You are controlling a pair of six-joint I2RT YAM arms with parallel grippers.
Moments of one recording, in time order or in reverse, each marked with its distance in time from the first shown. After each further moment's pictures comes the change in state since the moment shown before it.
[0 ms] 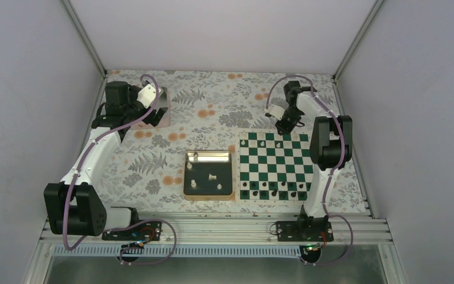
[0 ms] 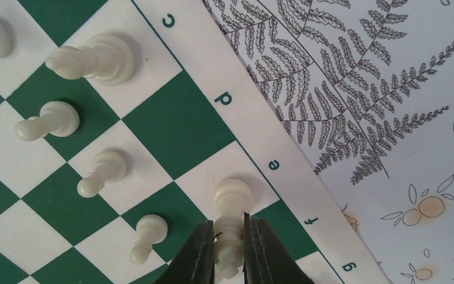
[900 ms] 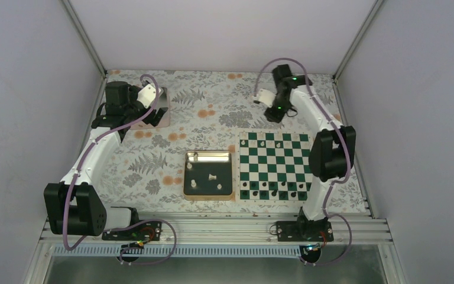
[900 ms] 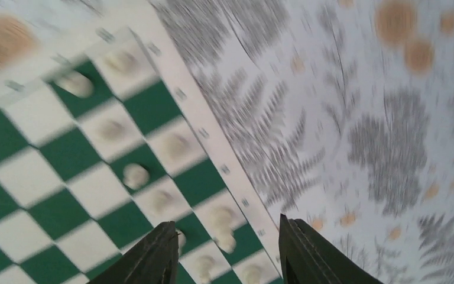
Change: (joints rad) left arm 0.000 0.000 0.000 0.000 0.000 0.000; right arm 0.109 -0.124 0.121 -0.045 0.049 0.024
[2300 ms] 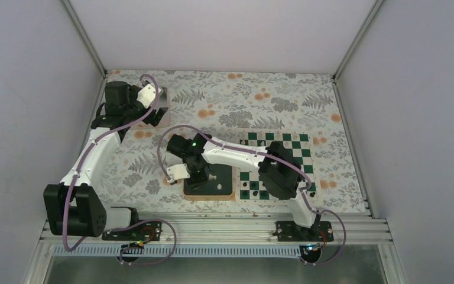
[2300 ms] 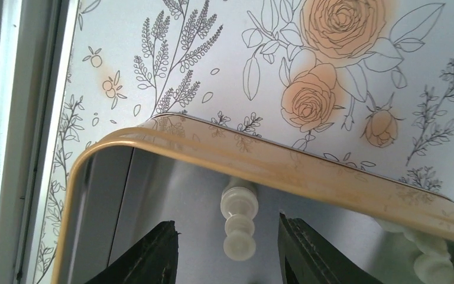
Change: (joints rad) left arm 0.000 -0.005 0.000 0.000 0.007 0.000; right arm 0.925 0.183 0.011 0.079 -0.121 0.065
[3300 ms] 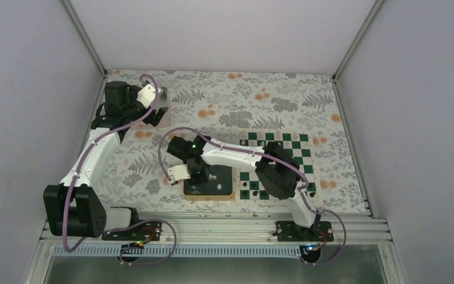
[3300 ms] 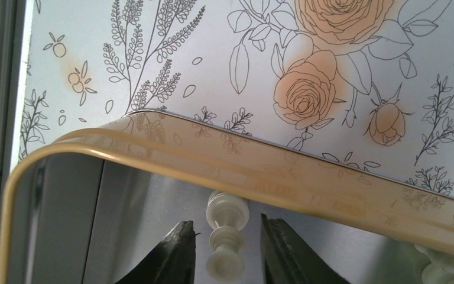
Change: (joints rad) left arm 0.000 -0.006 0.000 0.000 0.007 0.000; right arm 0.000 0.026 -0.029 0.046 0.029 0.001
